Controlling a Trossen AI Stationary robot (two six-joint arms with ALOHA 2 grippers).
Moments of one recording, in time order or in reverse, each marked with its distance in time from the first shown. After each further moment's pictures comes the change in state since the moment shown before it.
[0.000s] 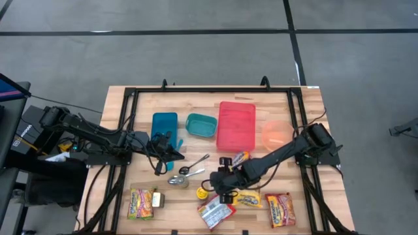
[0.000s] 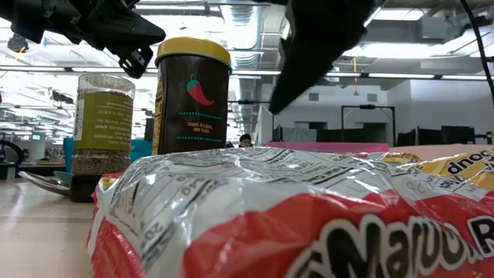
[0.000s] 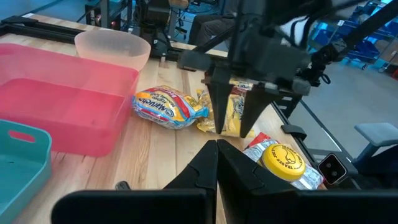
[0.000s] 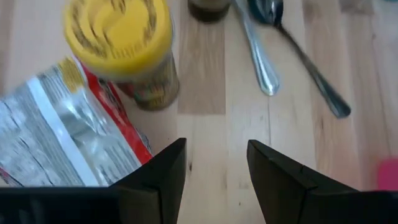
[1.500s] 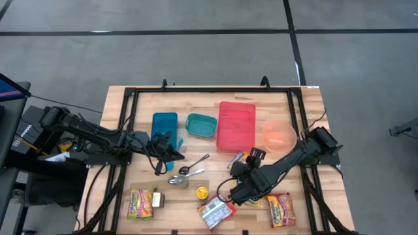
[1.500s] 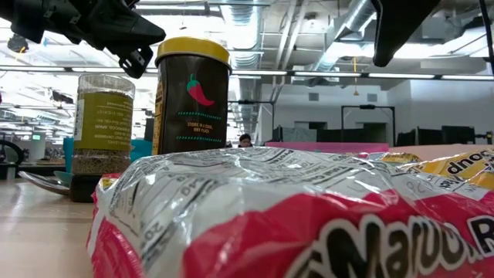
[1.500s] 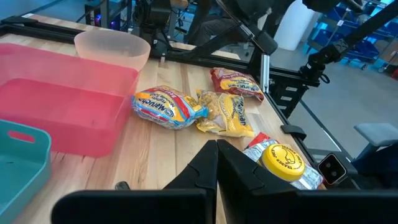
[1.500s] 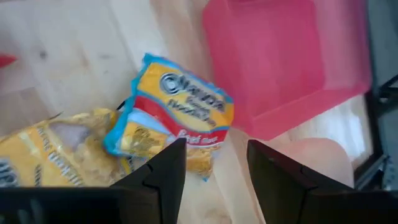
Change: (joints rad) left arm 0.000 0.000 0.000 0.001 0.001 0.000; right arm 0.121 -0.002 0.277 -0.913 0.247 0.545
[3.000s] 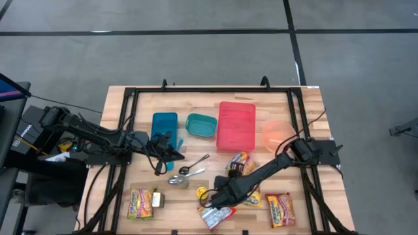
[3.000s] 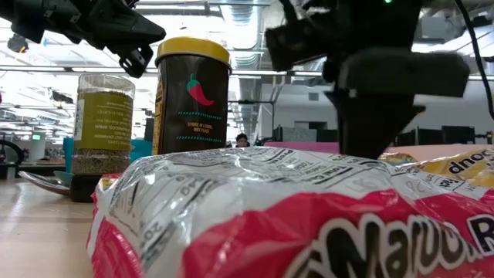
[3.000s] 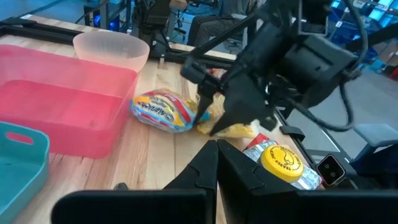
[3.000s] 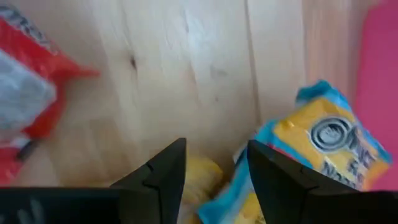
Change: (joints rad) left arm 0.000 0.000 0.000 0.008 0.003 0.000; right arm -0.048 0.283 0.003 0.322 -0.160 -0.194
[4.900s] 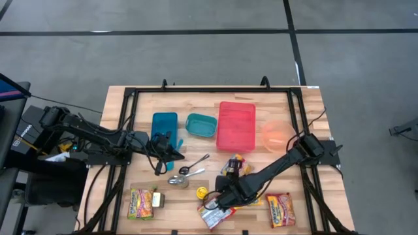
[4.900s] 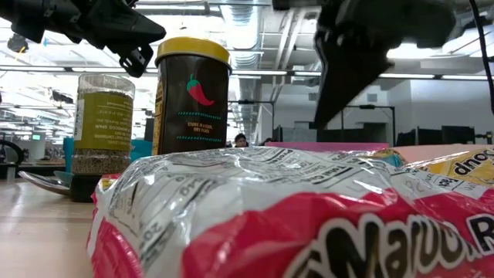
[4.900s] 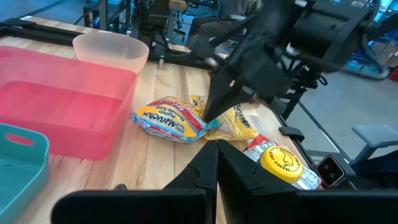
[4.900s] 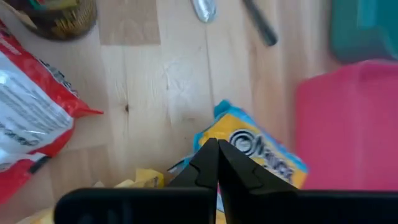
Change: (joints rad) left arm 0.000 0.000 0.000 0.002 0.000 0.000; right arm 0.029 -0.131 -0.063 0.117 0.195 -0.128
